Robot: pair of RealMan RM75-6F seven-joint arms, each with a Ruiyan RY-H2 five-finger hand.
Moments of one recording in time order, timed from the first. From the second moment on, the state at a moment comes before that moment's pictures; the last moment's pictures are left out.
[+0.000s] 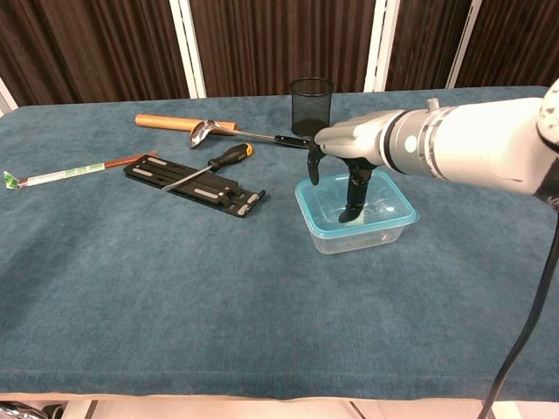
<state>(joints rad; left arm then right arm) -0.13 -1.13 0.03 -1.53 1.67 1.53 -0.11 1.18 -1.55 0.11 -1.65 -0.31 1.03 -0.93</state>
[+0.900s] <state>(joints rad) -0.14 -1.13 0.02 -1.53 1.64 1.50 -0.09 1.22 -1.55 0.09 -1.62 -0.24 0.96 -0.95</state>
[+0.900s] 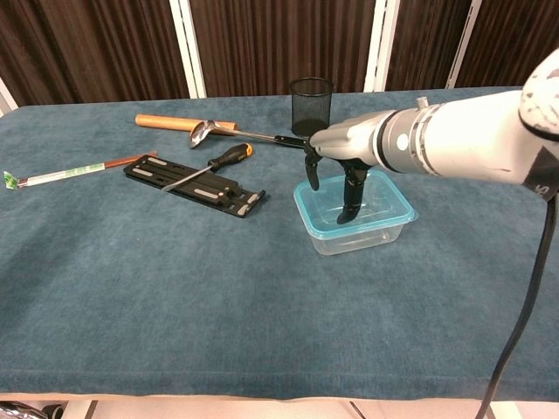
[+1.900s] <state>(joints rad) -0.14 -1.13 0.02 -1.53 1.65 1.50 -0.09 1.24 -1.56 0.05 -1.61 -0.22 0.95 -0.95</state>
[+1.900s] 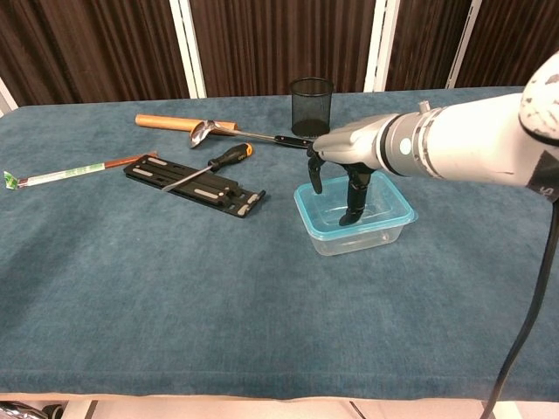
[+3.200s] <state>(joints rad) -0.14 -1.13 0.02 -1.53 1.66 1.52 -0.10 1.11 -1.24 0.12 -1.91 -0.46 1.08 -0.76</state>
